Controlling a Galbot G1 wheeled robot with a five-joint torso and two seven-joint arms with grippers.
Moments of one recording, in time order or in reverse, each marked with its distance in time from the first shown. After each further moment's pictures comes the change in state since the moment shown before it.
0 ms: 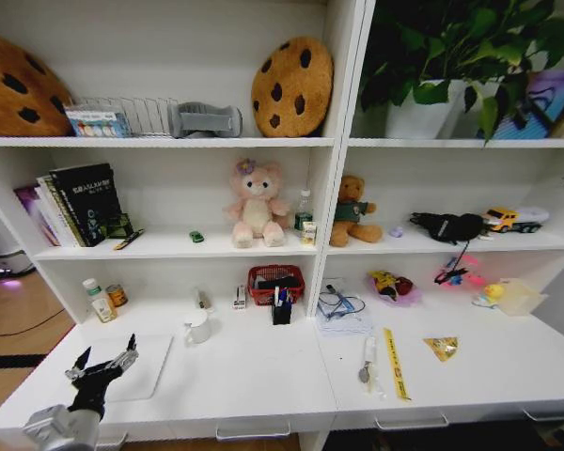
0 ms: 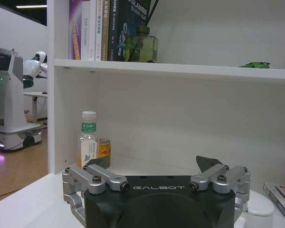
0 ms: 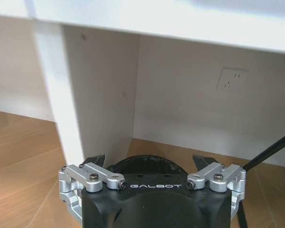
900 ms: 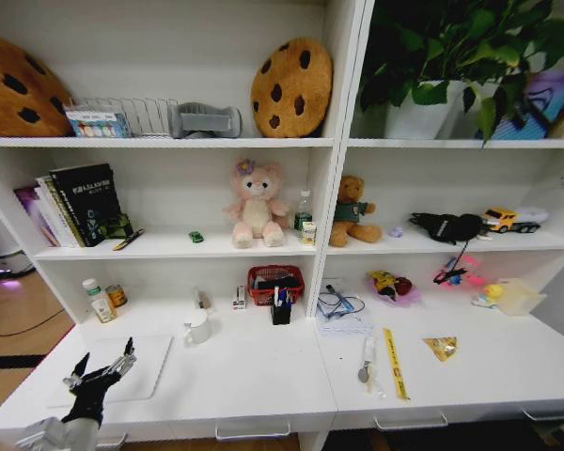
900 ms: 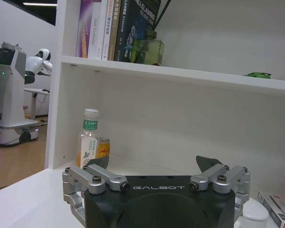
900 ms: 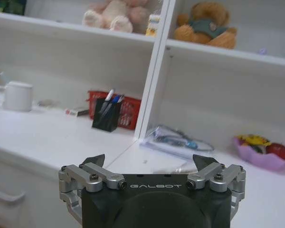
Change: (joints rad) left arm 0.026 -0.044 -0.022 0.006 -0.040 -0.061 0.056; right arm -0.695 0.062 0.419 0.933 0.007 0.216 -0.076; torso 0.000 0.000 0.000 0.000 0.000
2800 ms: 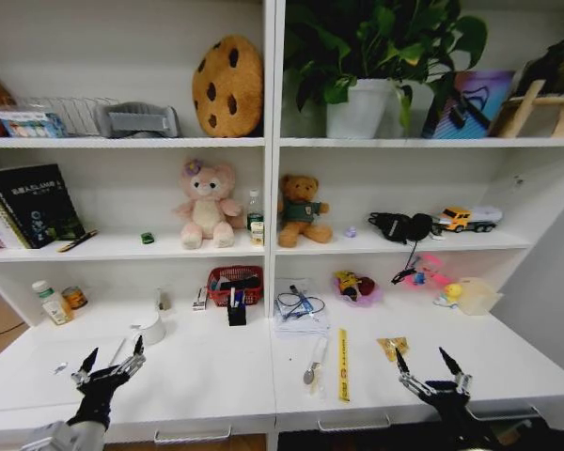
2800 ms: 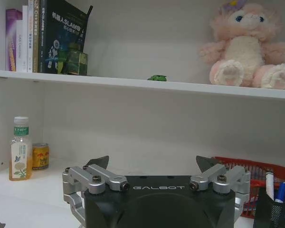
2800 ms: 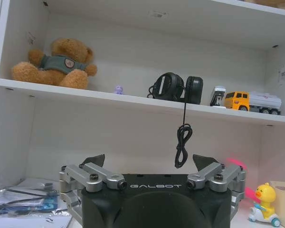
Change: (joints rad) left arm 0.048 -0.032 0.037 -0.081 0.102 -0.008 0.019; right arm 0.296 0.006 0.049 0.156 0.126 -0.322 0.269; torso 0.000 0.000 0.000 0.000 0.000
